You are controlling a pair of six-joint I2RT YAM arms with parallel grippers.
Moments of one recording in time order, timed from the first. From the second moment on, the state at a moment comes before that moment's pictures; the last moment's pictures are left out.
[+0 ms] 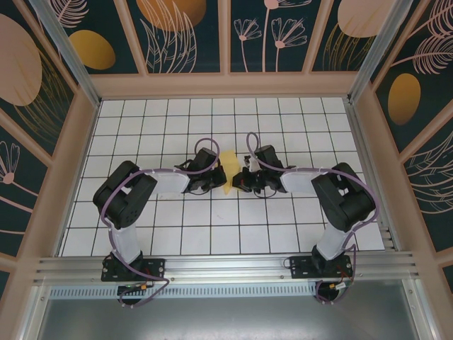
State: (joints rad) left arm -0.66 1.87 0.92 0.05 0.17 -0.90; right arm 0.57 1.73 0.79 0.11 -0.64 0.84
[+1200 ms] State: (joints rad) left arm -0.66 1.86 0.90 0.10 0.17 -0.92; right arm 0.60 1.84 0.80 0.14 -0.66 0.84
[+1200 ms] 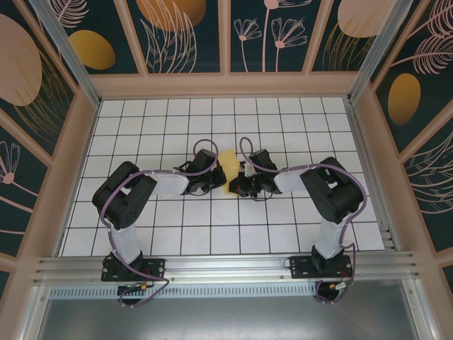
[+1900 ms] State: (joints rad) left arm -0.66 1.86 0.90 0.10 0.16 -0.92; right arm 0.60 1.80 0.81 0.13 -0.65 0.83
